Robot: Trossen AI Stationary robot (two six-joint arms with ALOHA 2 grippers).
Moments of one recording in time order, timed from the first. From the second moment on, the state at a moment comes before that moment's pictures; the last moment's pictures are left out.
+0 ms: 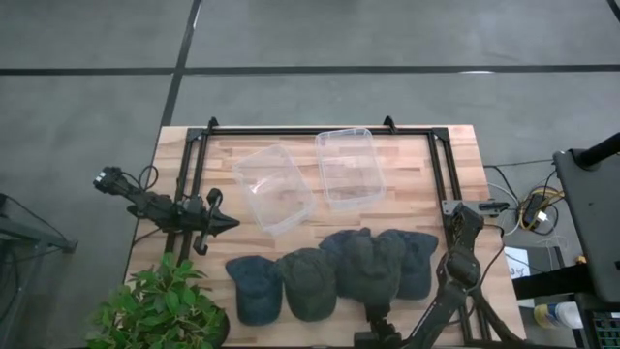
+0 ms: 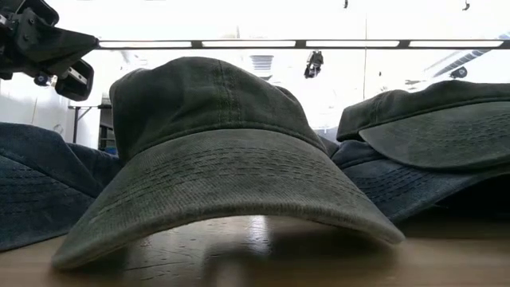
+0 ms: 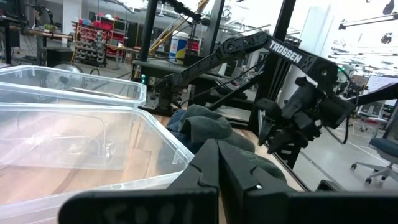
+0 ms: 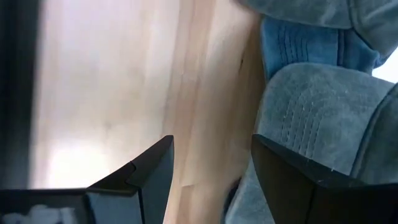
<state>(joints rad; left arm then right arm) -0.51 0.04 0.01 0.07 -0.42 -0.19 0.93 2.46 2.20 -1.57 0.44 0.78</state>
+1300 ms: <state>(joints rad) -0.51 0.04 0.01 0.07 -0.42 -0.19 1.08 2.37 2.03 -1.16 0.91 2.30</state>
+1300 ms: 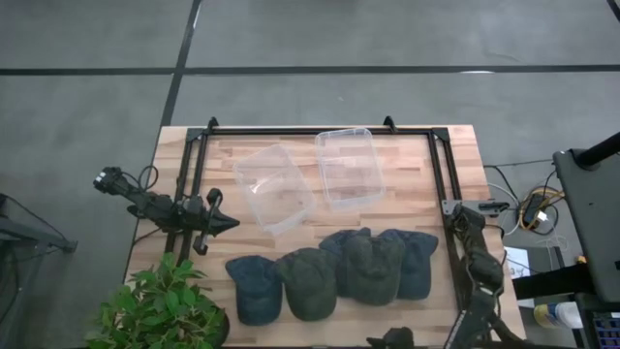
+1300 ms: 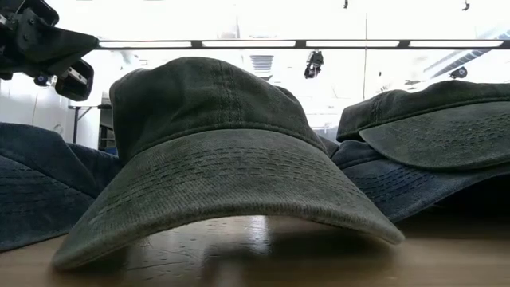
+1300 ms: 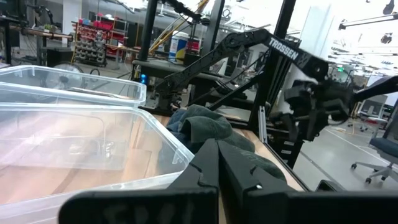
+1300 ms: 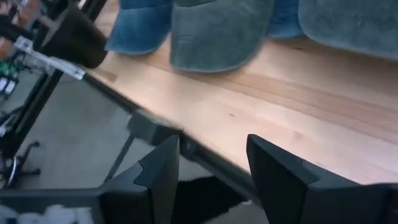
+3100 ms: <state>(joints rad) -0.51 0.04 0.01 0.07 -0.42 -0.19 1.07 2.20 1.52 0.40 1.38 1.04</state>
